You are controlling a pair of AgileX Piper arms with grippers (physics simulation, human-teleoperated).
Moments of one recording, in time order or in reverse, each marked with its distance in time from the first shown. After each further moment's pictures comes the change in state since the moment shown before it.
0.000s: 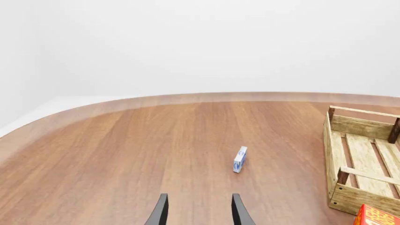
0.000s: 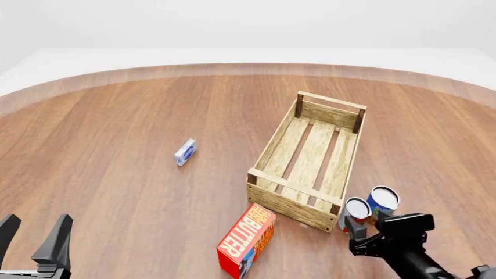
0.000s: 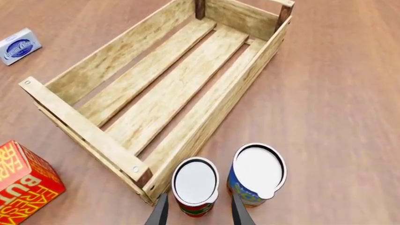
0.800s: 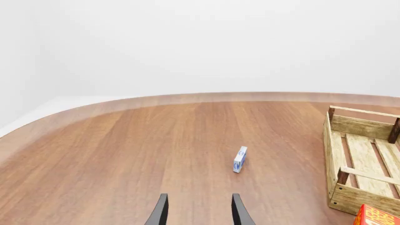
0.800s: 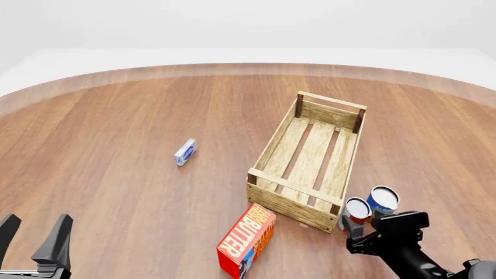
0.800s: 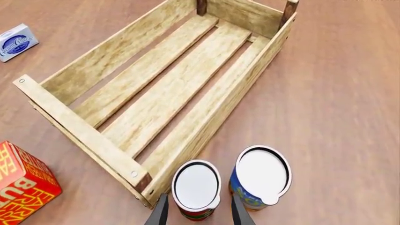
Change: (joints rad) left arm 0.000 0.000 0.000 0.000 0.000; right arm 0.004 0.051 -0.024 -0.011 -0.003
